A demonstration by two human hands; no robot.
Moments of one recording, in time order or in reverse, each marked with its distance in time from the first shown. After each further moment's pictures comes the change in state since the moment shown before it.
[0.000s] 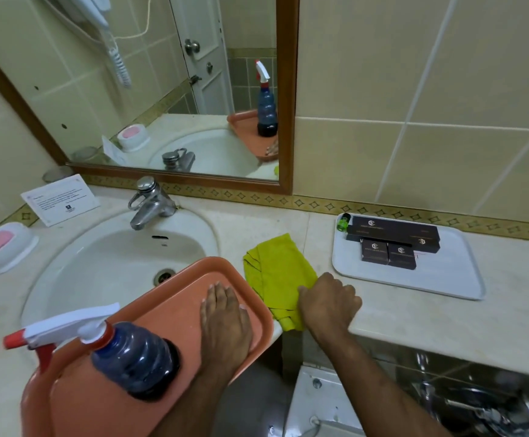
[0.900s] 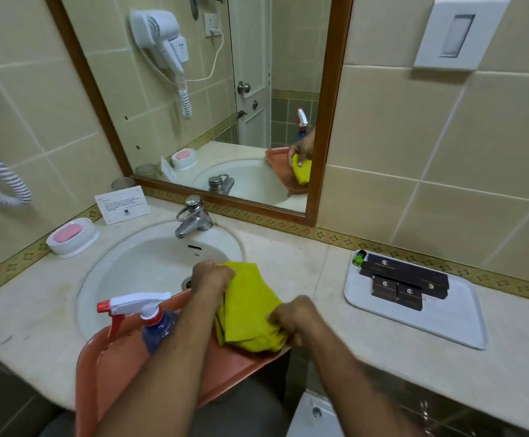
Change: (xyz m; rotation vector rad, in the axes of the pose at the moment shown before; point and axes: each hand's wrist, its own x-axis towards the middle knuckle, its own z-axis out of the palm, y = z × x) left_hand 0.076 -0.018 -0.112 -0.892 0.009 -0.631; right_hand -0.063 -0.059 -0.061 0.607 -0.632 -0.033
